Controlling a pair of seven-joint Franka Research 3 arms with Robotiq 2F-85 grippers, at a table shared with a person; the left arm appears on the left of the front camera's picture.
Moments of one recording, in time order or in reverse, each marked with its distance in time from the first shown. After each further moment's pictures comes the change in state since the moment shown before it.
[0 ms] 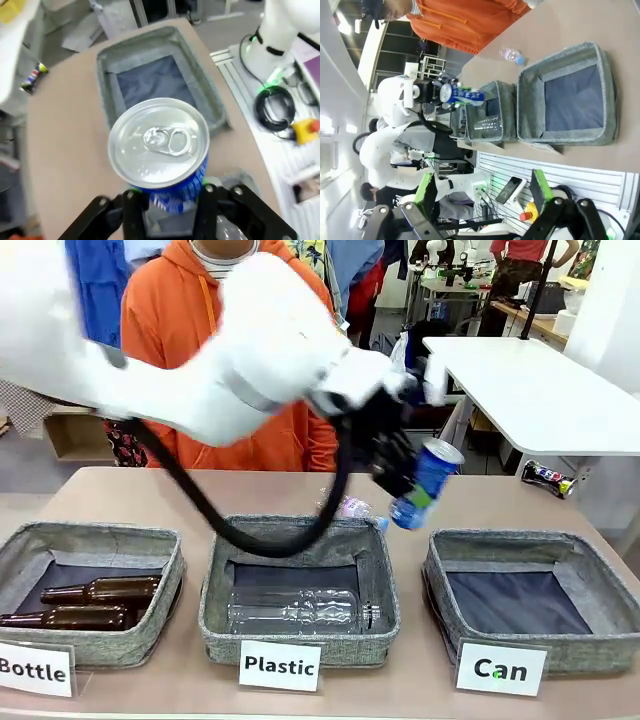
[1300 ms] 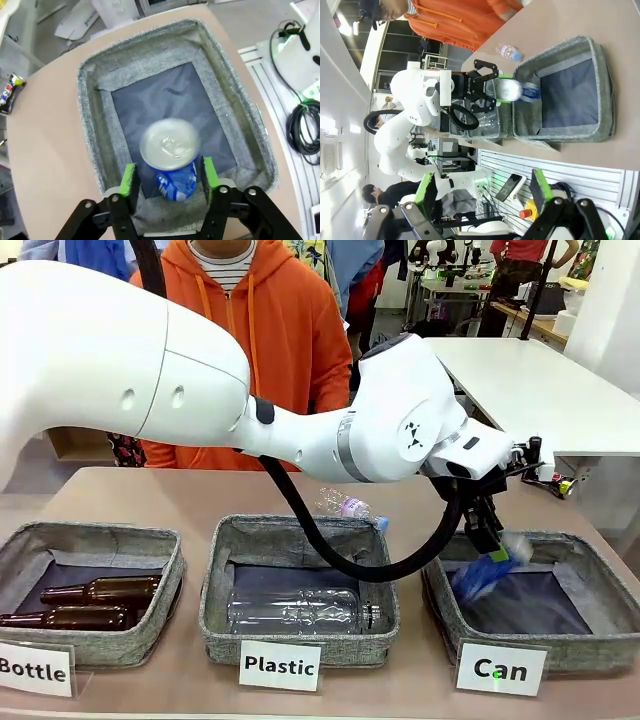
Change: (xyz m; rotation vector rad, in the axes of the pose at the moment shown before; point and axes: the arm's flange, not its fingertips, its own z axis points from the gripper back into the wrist) left arm 0.043 0.019 -0.132 0.010 0.091 -0.013; right arm 0.002 -0.020 0.000 0.015 0.014 -0.024
